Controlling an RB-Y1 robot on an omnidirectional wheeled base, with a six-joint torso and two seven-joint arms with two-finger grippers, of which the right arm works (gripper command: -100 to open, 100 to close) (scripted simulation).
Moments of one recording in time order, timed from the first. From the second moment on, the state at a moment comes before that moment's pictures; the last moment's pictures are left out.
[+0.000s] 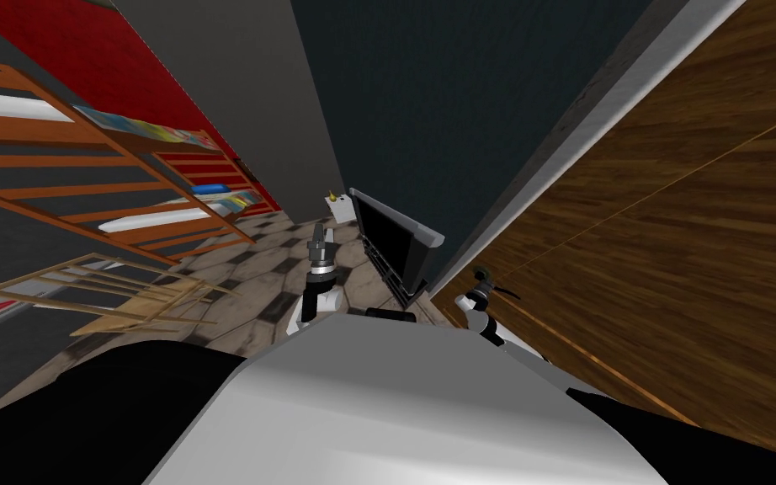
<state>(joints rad) -0.36 -0.29 -0.82 -0.35 -0.19 -0.78 0.29</state>
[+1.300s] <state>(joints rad) -0.35 -0.30 -0.80 -0.34 -0.18 -0.78 0.26</state>
